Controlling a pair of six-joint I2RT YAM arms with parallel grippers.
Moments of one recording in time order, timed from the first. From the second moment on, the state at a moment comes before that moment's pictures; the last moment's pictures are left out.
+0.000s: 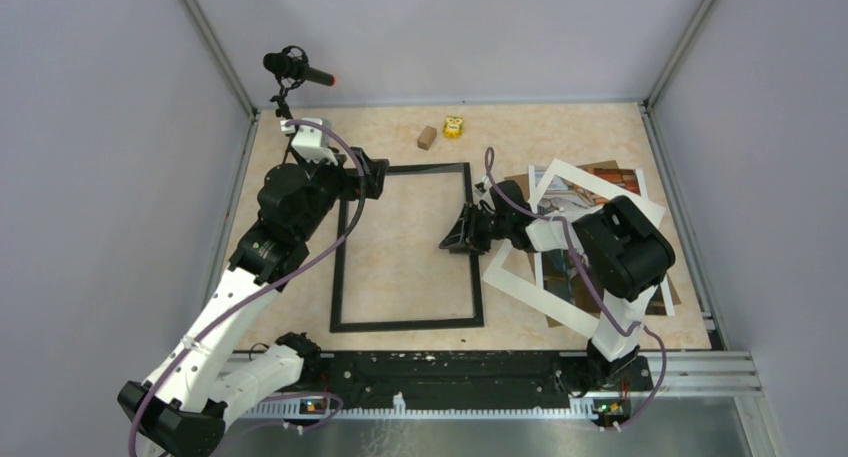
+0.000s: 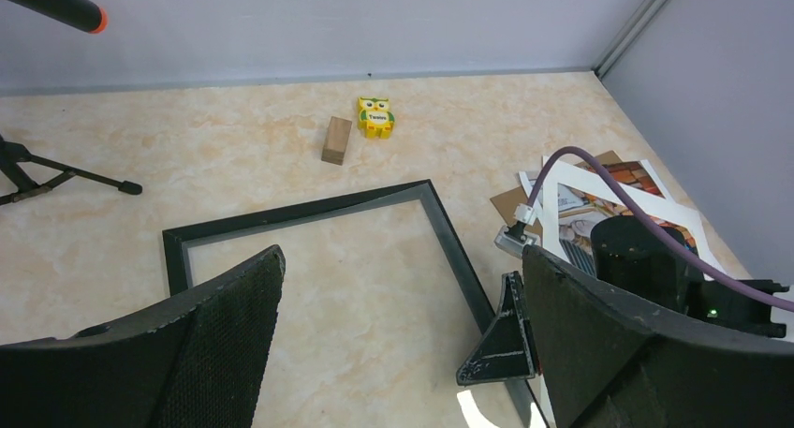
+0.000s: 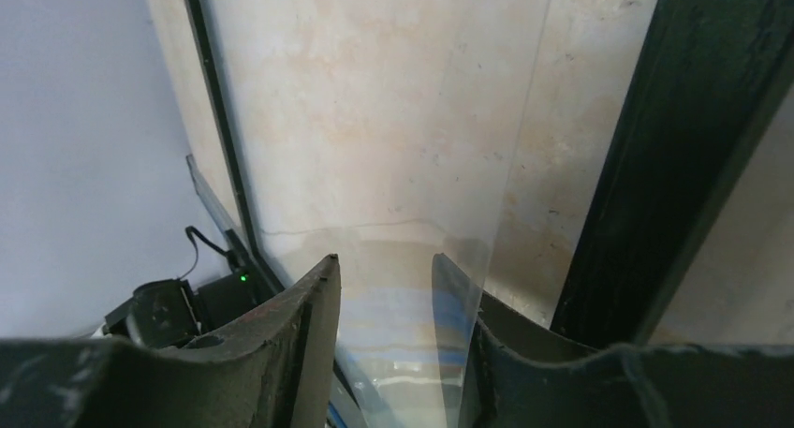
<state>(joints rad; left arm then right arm) -0.46 0.91 0.99 -0.15 -0.06 -0.29 0.55 1.85 0.82 0.32 -0.59 0.90</state>
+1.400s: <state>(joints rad) -0.46 0.91 0.99 -0.15 -0.04 -0.29 0.59 1.63 0.89 -0.20 -0.32 0.64</state>
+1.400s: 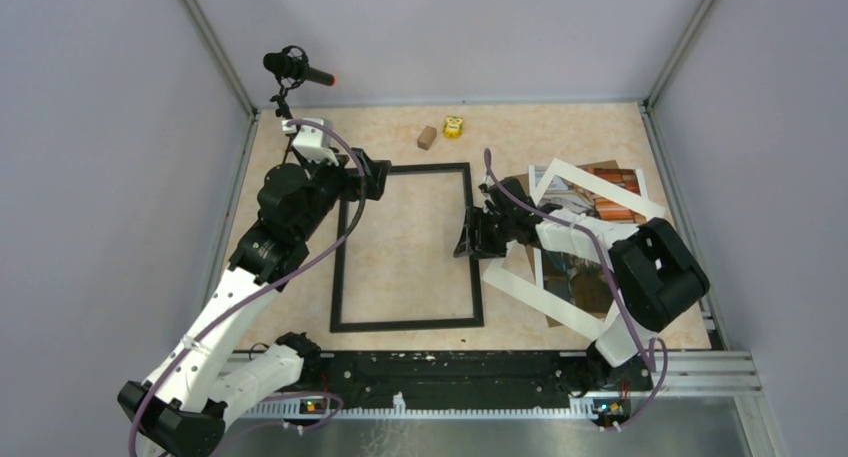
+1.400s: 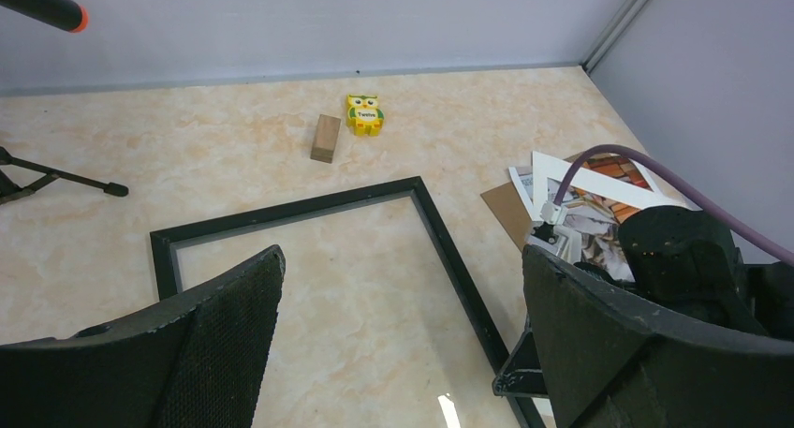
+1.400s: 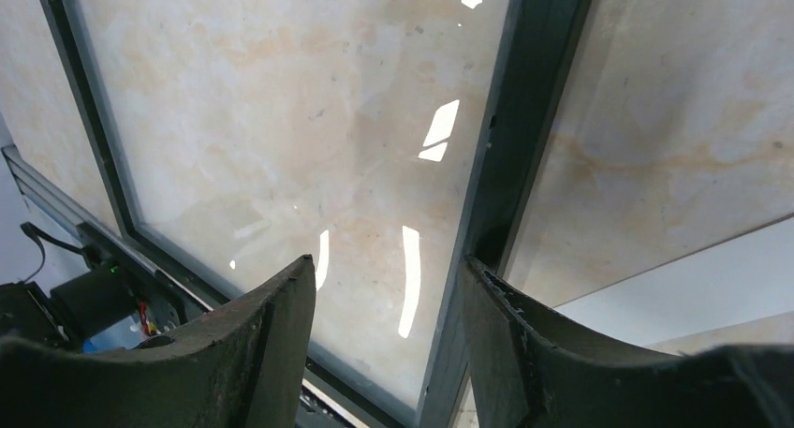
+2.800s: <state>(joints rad) -0.56 1.24 1.02 -0.17 0.19 -0.29 0.31 1.05 0.67 -0.68 0.21 0.76</state>
